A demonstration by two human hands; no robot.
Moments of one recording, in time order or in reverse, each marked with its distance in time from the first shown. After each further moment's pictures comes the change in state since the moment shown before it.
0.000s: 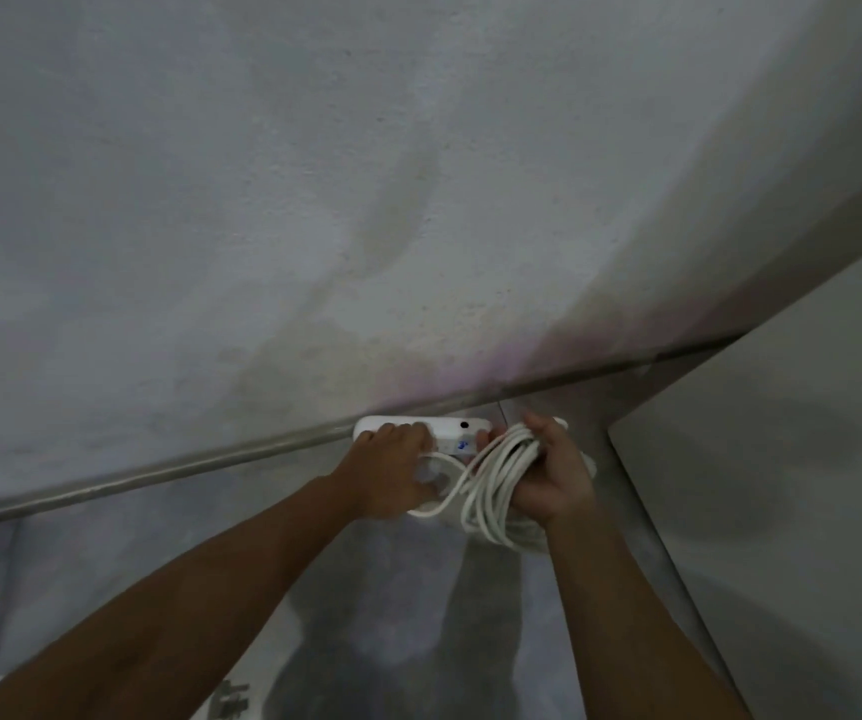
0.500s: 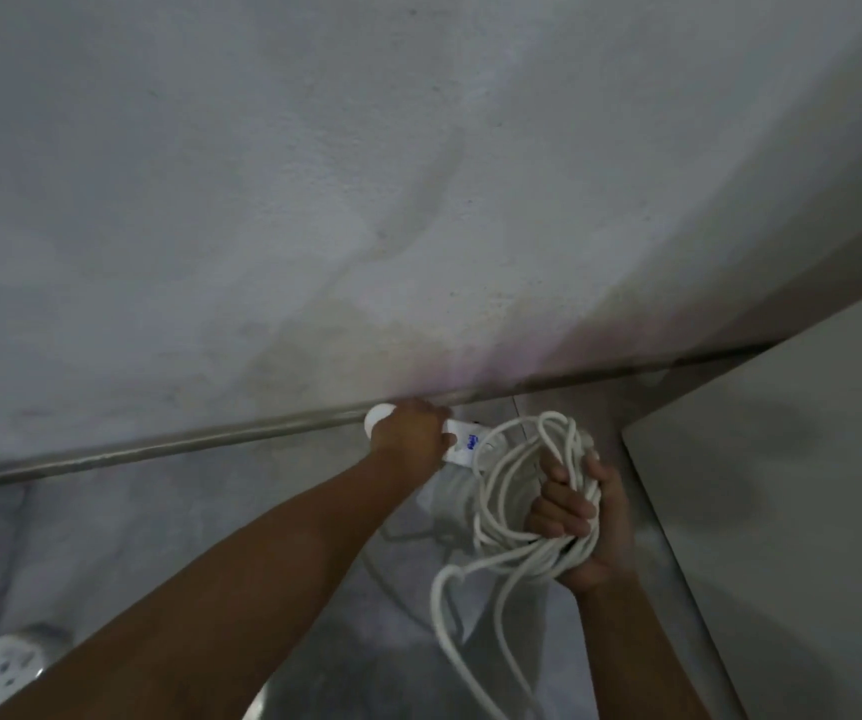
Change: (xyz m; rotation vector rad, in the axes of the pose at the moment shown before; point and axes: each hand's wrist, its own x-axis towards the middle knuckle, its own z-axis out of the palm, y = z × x) left_hand 0.027 0.019 0.005 0.131 0.082 -0.184; right_hand -0.034 0.012 -0.049 -0.031 -0.670 0.116
